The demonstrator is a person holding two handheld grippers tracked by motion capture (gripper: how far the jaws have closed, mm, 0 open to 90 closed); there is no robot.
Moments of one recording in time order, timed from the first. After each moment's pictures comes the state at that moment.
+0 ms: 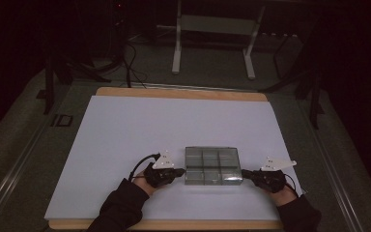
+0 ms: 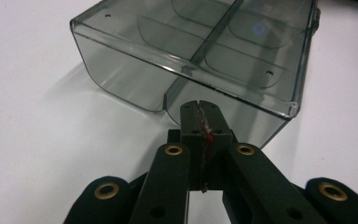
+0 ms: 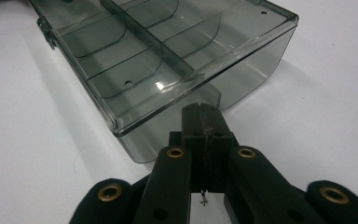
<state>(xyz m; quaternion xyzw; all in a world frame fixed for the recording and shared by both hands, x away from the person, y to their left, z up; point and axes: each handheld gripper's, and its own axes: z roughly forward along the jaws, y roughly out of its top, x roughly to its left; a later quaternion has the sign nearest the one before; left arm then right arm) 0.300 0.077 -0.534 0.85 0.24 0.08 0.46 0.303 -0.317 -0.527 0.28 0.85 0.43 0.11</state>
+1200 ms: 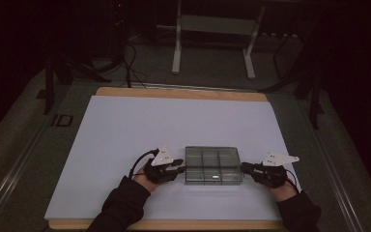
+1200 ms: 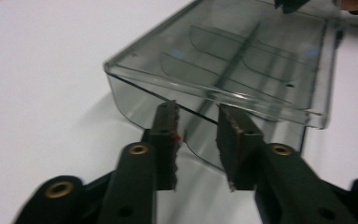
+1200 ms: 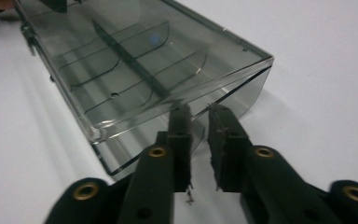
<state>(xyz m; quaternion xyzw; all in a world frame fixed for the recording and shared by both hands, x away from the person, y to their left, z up) 0.306 0.076 -0.521 0.83 0.25 0.12 0.48 0.311 -0.314 -0.511 0.28 0.84 0.45 0.14</state>
